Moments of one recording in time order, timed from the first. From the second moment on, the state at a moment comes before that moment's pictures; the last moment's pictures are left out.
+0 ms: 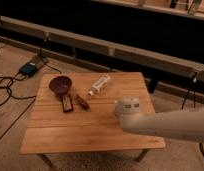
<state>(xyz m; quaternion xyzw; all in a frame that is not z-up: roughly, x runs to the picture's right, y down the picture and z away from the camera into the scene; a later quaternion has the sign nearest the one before) 0.101 0.097 0.753 0.00 -0.01 0.36 0.93</state>
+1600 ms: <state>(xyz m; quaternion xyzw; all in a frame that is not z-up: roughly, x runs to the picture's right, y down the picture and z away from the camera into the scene) 0.101 0.096 0.751 0.00 -0.01 0.36 0.93</state>
